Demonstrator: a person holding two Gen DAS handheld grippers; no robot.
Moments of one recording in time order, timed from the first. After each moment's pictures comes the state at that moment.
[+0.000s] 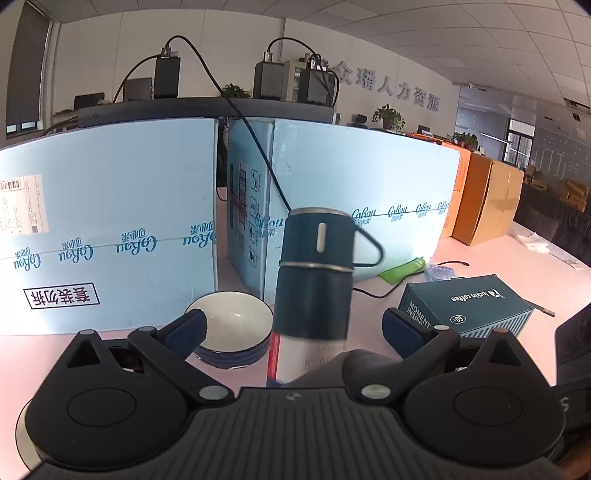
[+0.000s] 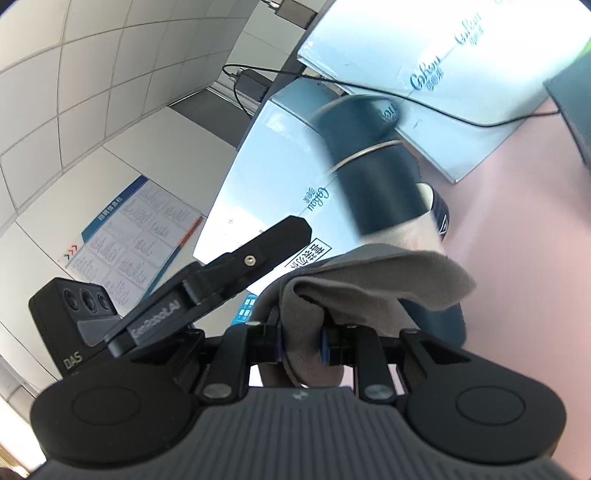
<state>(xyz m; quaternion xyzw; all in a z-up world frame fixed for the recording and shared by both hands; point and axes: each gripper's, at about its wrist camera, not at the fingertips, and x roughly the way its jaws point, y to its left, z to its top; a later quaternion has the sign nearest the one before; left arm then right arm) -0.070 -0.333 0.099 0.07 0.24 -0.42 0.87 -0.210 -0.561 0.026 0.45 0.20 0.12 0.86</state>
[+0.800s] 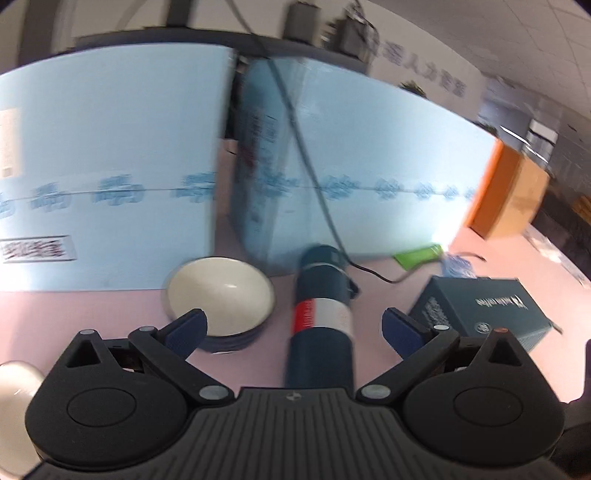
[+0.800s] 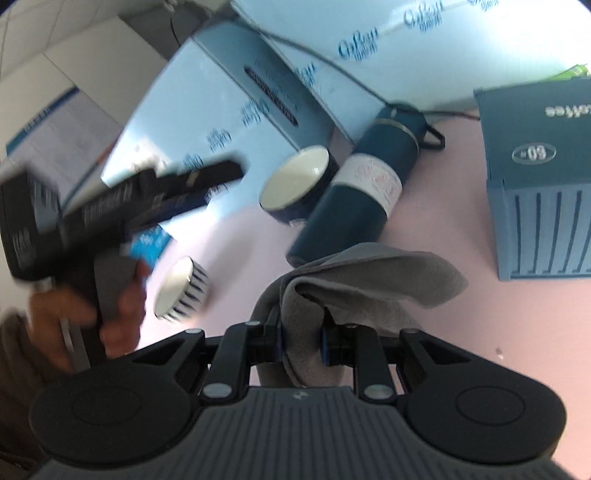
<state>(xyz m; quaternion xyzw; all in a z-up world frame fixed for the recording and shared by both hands) -0.021 -0.392 0.071 0.06 0.33 -0.43 0.84 -0.209 -0.591 0.003 0.33 0.37 0.06 0.87</state>
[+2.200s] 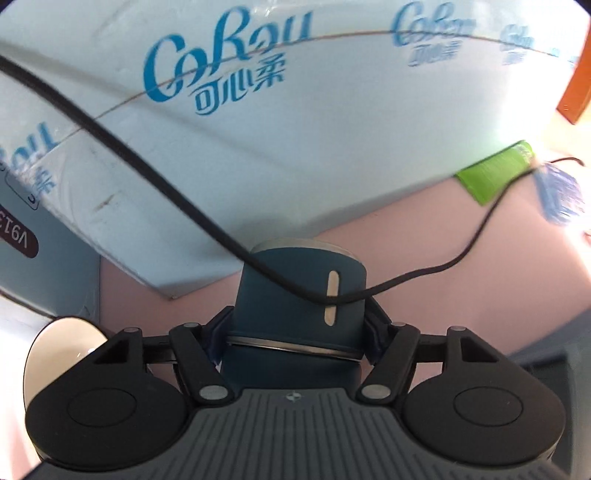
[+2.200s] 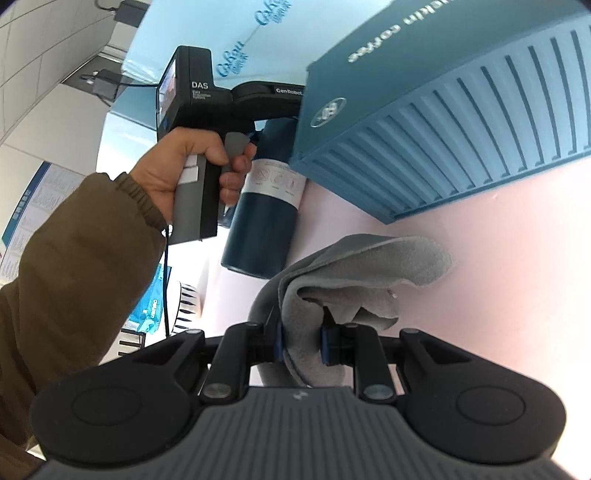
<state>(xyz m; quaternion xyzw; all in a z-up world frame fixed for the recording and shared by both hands) 0.039 -0.581 -0.009 0.24 0.46 -0.33 0.79 -0.253 -0.666 -0.018 0.47 0.37 0.03 0.80</state>
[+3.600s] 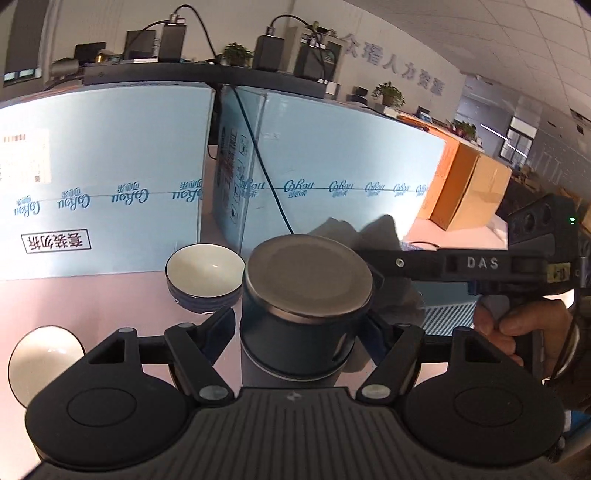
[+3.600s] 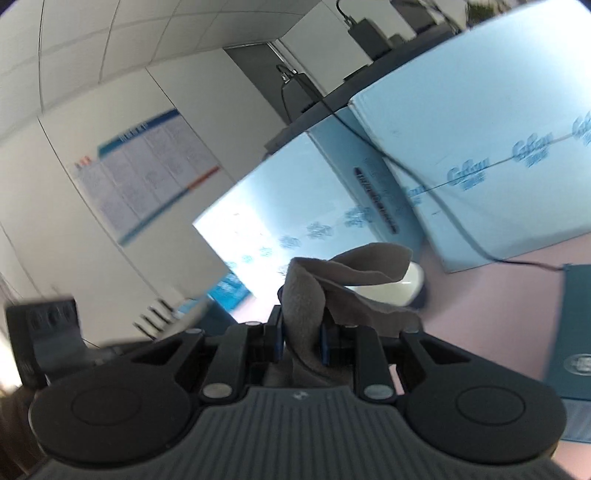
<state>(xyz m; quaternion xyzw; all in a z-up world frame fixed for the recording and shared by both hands) -0.104 -0.298 0.126 0.04 0.32 -0.43 0.84 -0.165 -0.617 0.075 0.31 0.22 0.20 0.90</state>
